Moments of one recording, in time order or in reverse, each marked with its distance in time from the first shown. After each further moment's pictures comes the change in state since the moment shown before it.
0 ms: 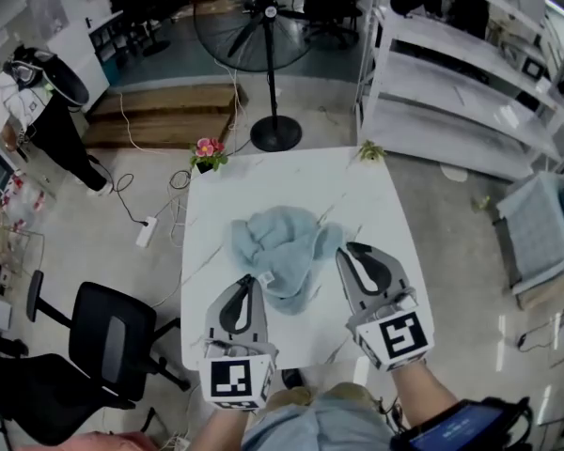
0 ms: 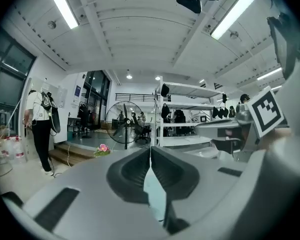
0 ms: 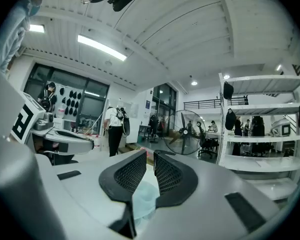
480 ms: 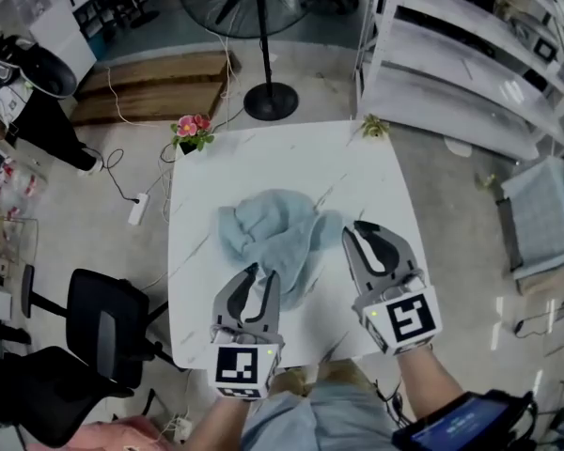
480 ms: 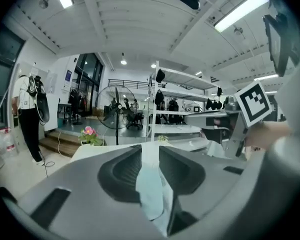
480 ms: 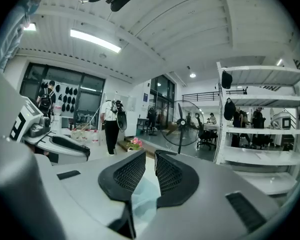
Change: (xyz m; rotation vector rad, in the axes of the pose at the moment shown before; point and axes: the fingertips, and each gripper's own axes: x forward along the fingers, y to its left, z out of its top) left arm 0.061 -0.020 -0.050 -0.015 0.147 -0.112; right arm 0.039 -0.048 -0.040 0.024 0.083 -0.016
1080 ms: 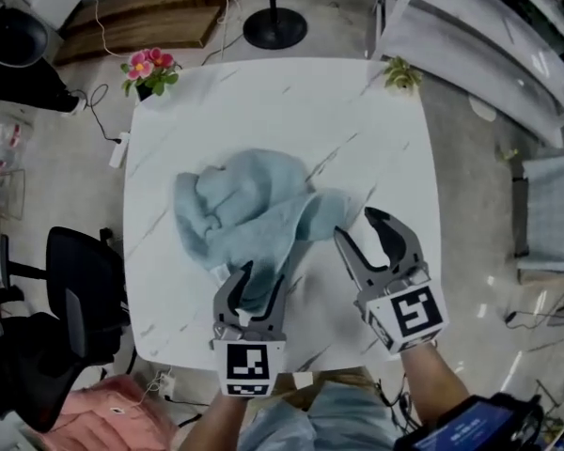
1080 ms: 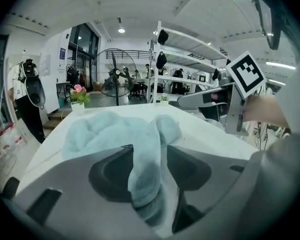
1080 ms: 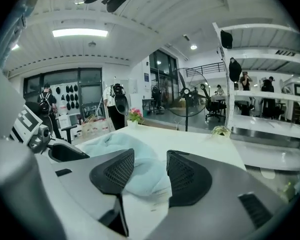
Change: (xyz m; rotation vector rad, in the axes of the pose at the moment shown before) left arm 0.077 -0.019 -0.148 0.003 0.351 0.046; right arm 0.054 -0.041 -0.149 0.135 0.244 0.132
